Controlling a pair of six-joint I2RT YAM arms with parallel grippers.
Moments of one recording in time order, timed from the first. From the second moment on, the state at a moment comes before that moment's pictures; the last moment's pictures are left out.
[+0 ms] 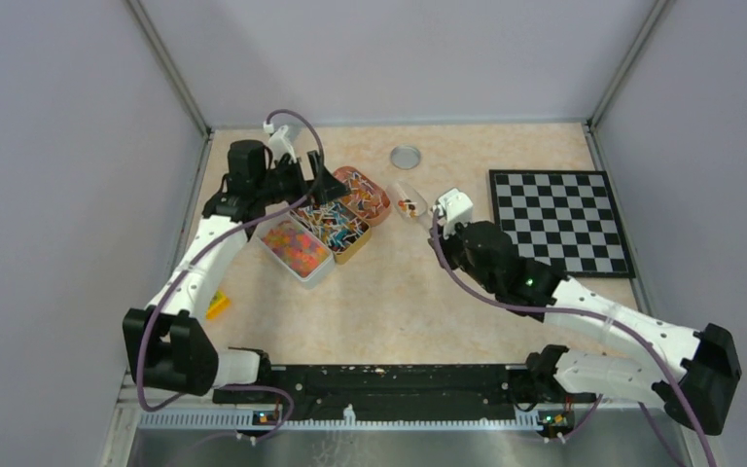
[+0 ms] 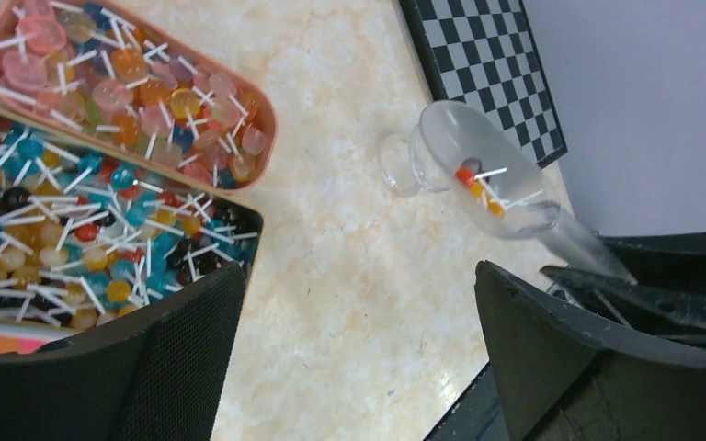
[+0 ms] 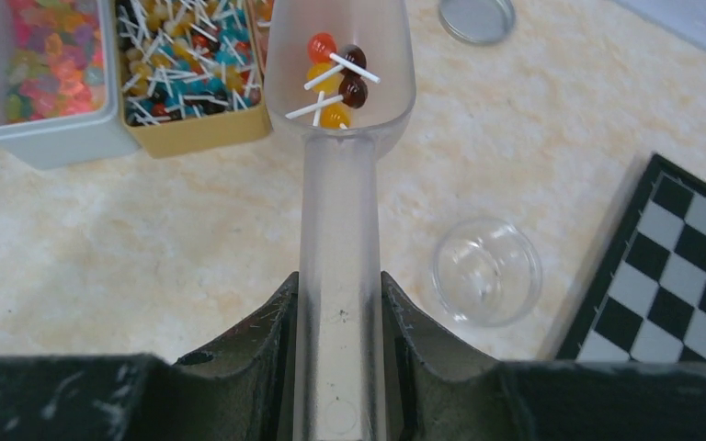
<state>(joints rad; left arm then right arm) -0.15 1.36 1.17 -0.29 0.66 -0.43 0.91 1.04 0.77 -0.08 0.32 0.01</state>
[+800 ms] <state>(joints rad) -0.21 1.14 0.93 -0.22 0.59 -0.35 0.91 0.94 0.90 -0.79 0.54 0.42</state>
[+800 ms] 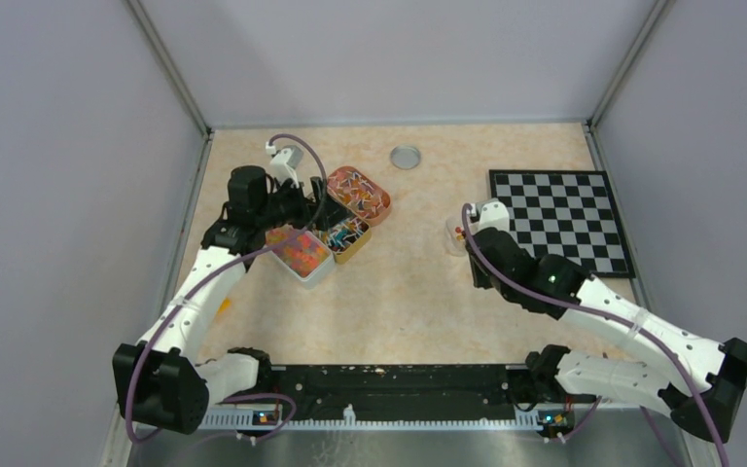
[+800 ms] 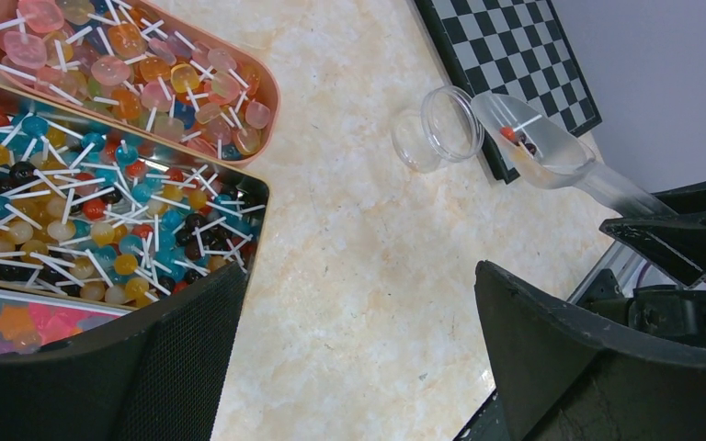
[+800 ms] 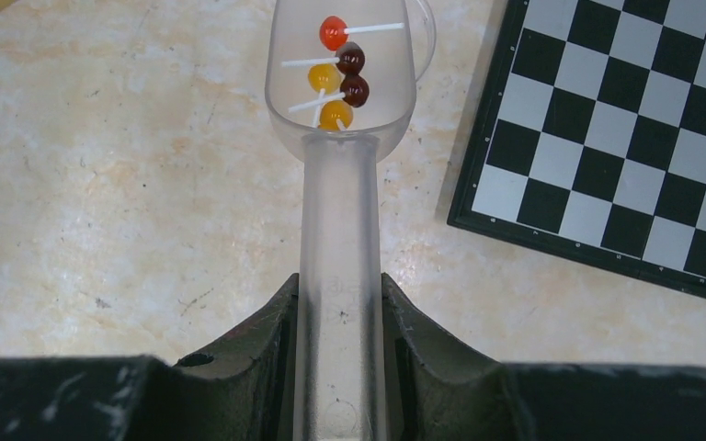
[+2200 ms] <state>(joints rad) -0.22 1.14 0.93 -0.23 0.55 -0.33 0.77 1.12 1.05 -1.00 0.38 0.41</state>
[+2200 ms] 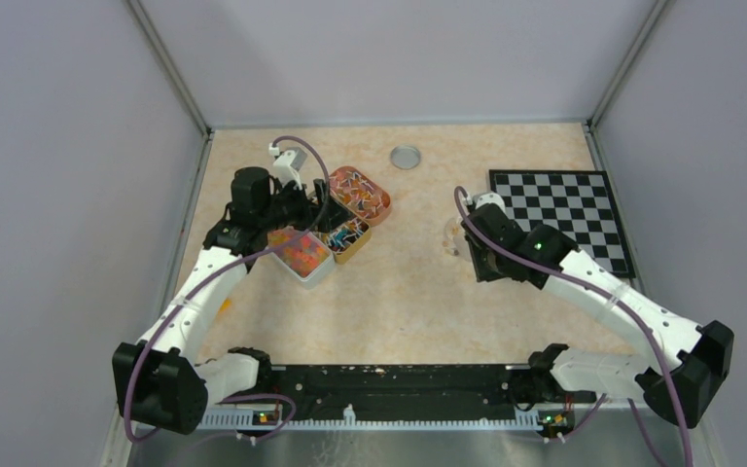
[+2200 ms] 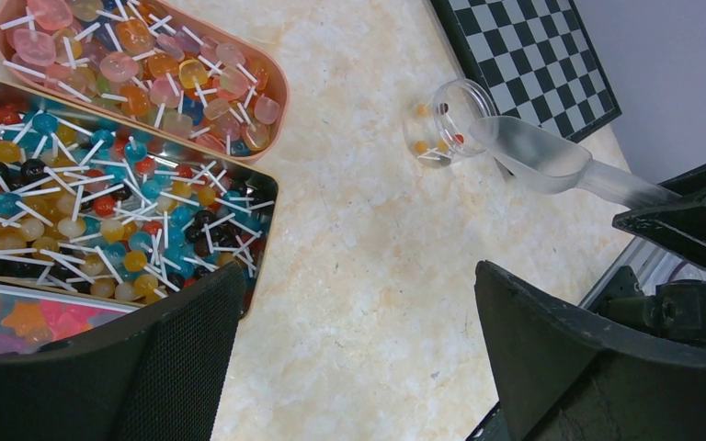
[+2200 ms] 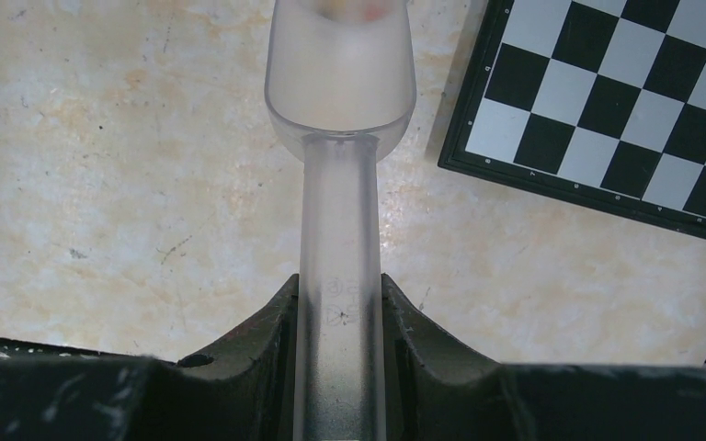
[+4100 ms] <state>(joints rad) 0.16 1.75 1.25 -0.04 0.42 -0.47 0.89 1.65 1.61 -0.65 0.14 0.13</state>
